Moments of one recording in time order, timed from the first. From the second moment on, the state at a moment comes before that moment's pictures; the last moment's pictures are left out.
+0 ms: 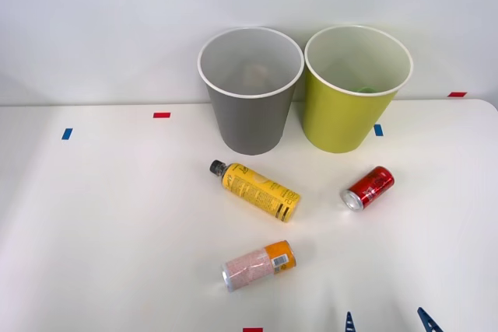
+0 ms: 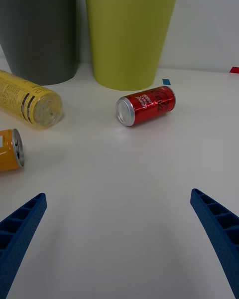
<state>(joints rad) 1.10 -0.20 0.40 -2.02 -0.12 -0.50 1.81</state>
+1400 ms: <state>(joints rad) 1.10 -0.20 0.40 -2.02 -0.12 -0.50 1.81</state>
